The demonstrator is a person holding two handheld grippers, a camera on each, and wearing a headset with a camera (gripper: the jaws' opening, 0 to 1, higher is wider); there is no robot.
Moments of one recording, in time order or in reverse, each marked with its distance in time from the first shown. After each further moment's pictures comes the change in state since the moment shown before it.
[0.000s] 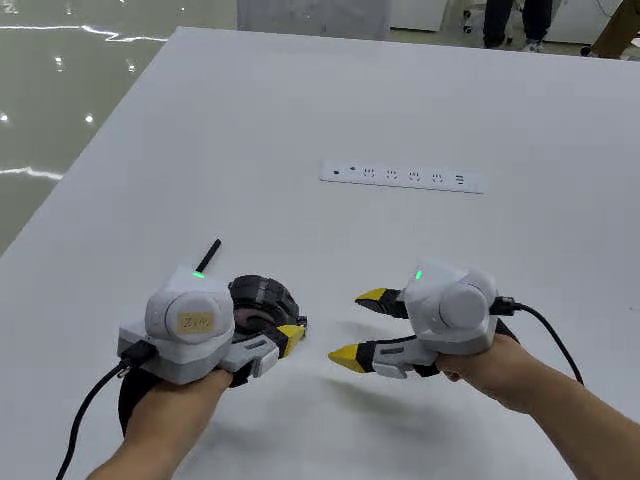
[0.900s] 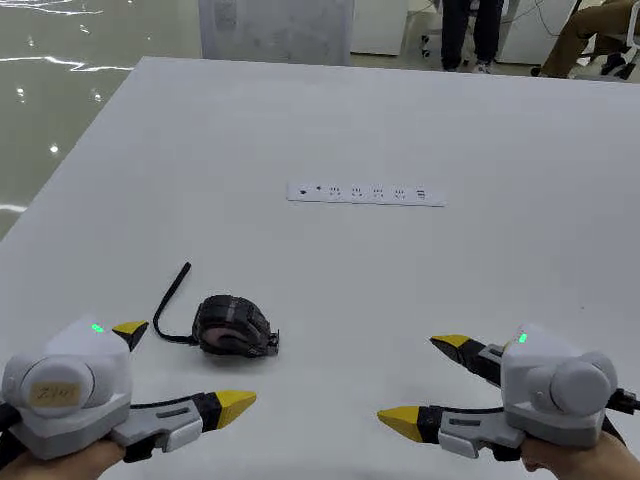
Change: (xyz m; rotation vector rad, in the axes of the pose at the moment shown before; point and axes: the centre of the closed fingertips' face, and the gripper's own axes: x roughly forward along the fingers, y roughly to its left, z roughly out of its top) left arm -0.054 -0.007 -0.011 0.054 -0.041 -0.217; right arm -0.110 0.016 -0.039 0.225 -0.082 -0.213
